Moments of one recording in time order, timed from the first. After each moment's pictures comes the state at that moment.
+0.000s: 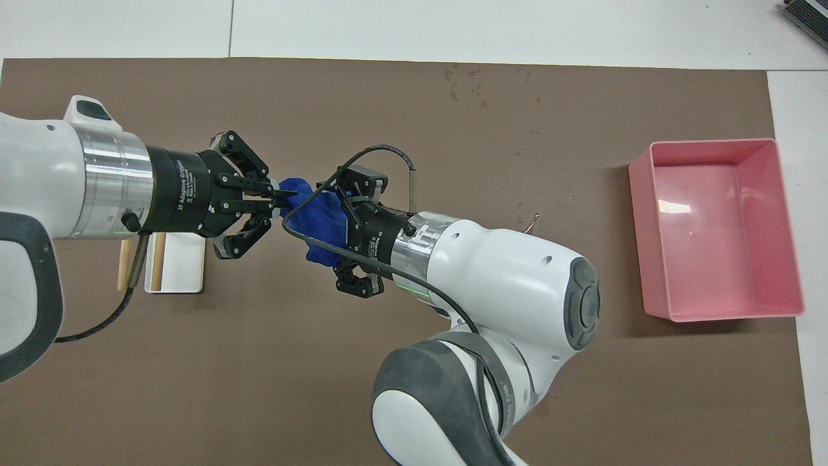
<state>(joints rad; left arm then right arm) -0.05 -0.08 -0.27 -1.75 -0.58 1.91 -1.69 0.35 0.15 0.37 -1.85 0.77 2.72 1.56</state>
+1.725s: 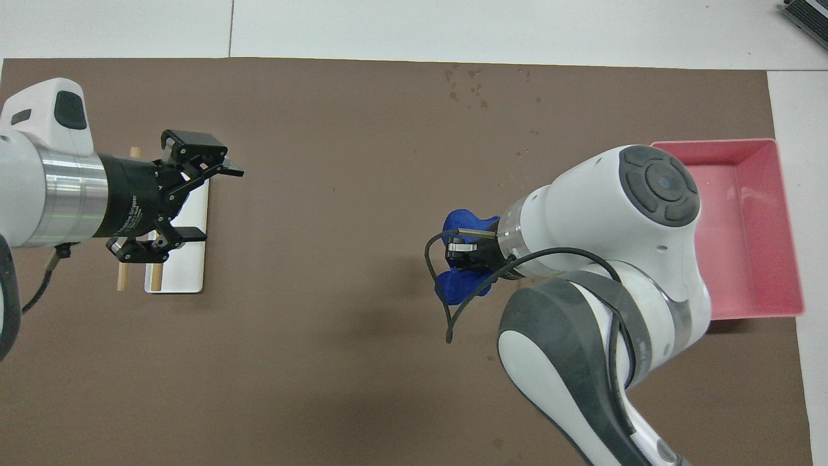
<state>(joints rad) 0.03 -0.12 -0.25 -1.80 -0.34 1.90 -0.93 0.10 0.07 0.36 -1.84 0.25 1.91 0.45</state>
